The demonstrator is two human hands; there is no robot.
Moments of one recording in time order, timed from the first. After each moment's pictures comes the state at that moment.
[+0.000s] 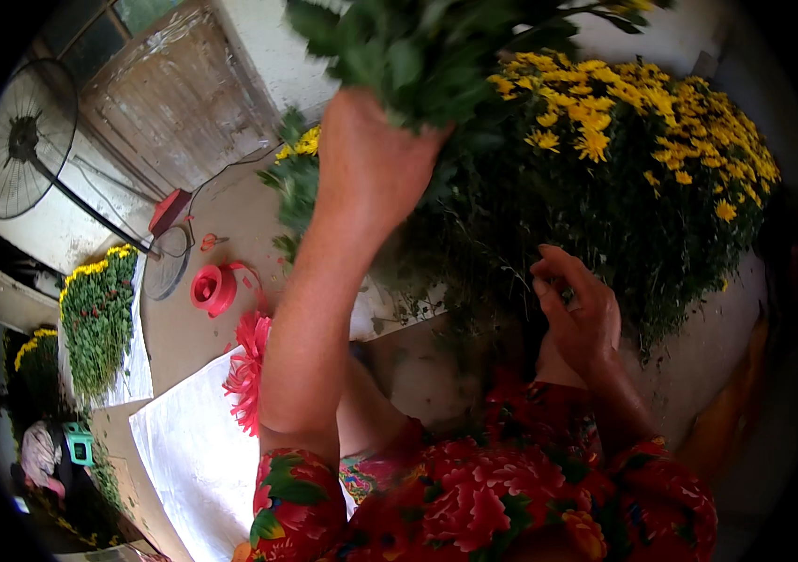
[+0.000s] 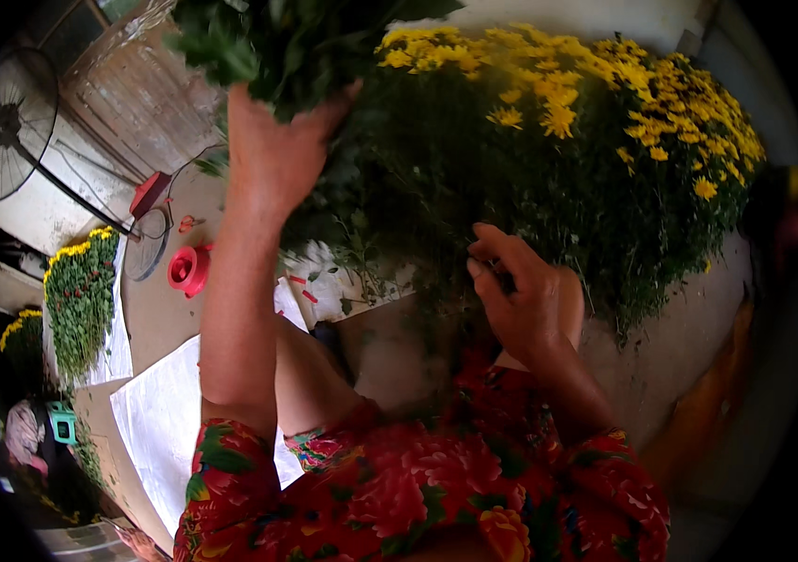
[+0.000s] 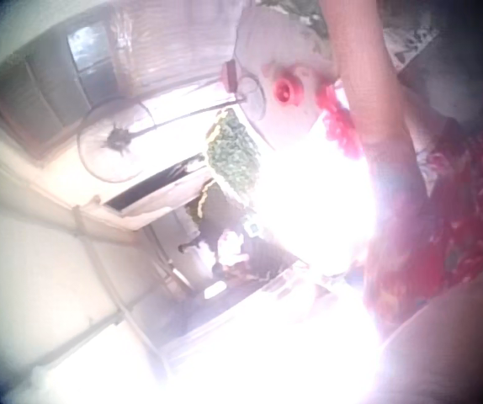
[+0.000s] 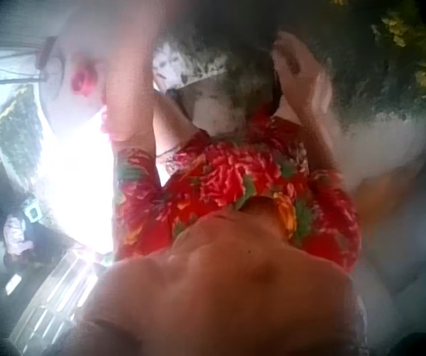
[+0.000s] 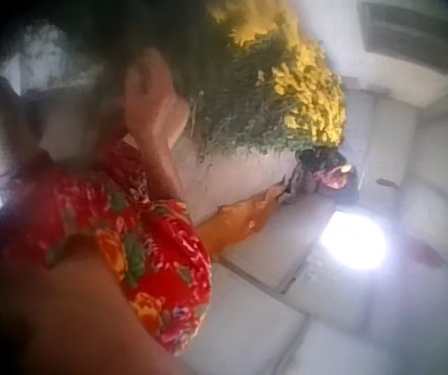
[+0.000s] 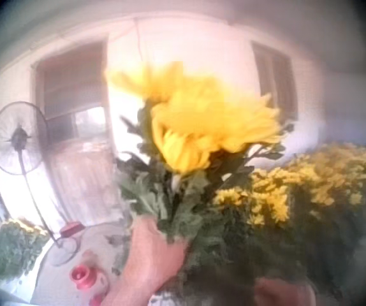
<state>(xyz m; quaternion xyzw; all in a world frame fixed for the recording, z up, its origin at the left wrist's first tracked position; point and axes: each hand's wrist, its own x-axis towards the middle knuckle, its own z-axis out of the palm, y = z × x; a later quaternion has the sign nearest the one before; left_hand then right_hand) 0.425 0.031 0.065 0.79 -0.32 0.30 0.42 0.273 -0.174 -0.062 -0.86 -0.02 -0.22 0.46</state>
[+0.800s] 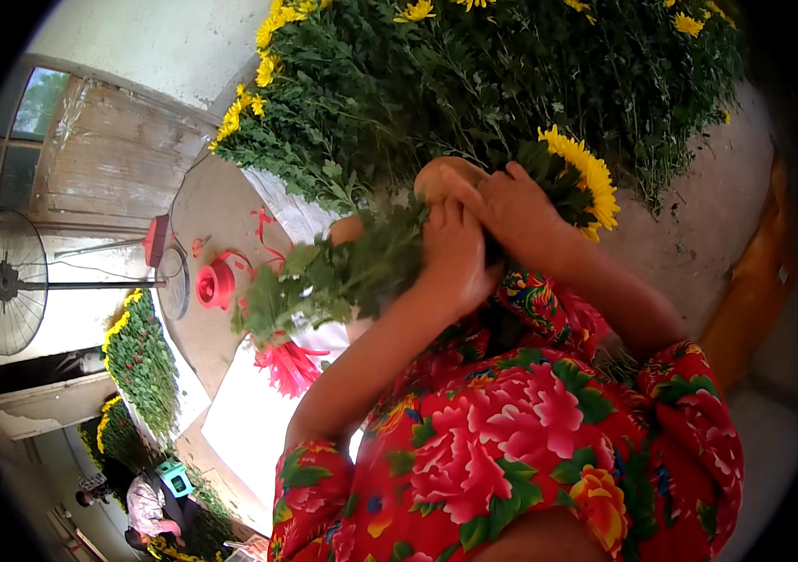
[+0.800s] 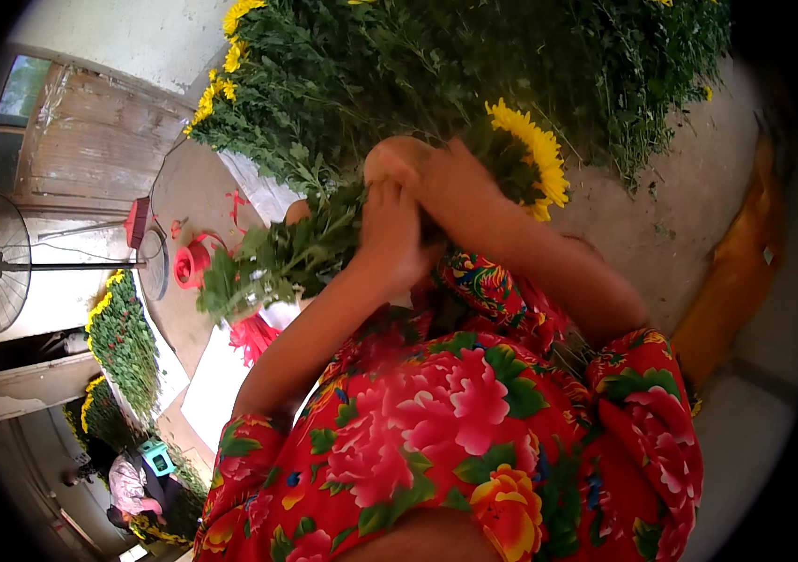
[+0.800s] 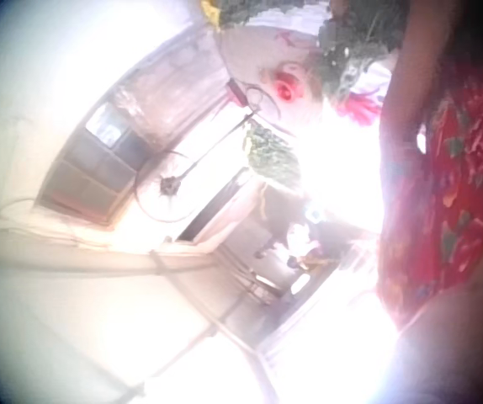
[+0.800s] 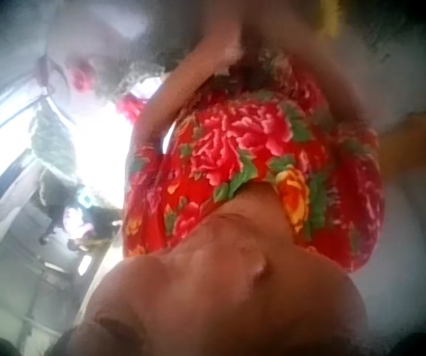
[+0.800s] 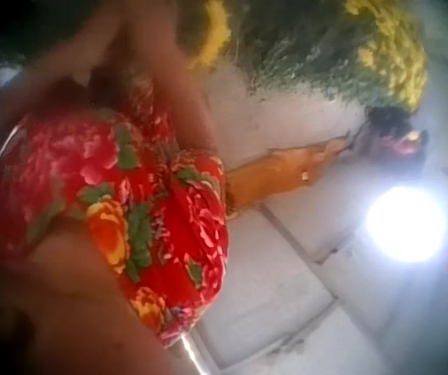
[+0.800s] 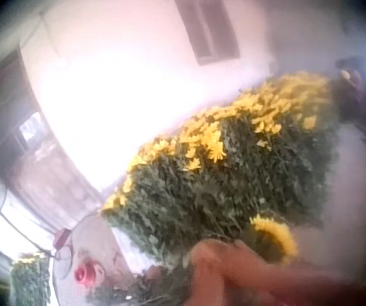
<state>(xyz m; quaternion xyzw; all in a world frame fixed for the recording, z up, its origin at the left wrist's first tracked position) 0.260 -0.091 -0.150 0.89 -0.41 0.03 0.21 0.240 -0.247 -0.155 -0.99 -0.16 -0.01 0.06</state>
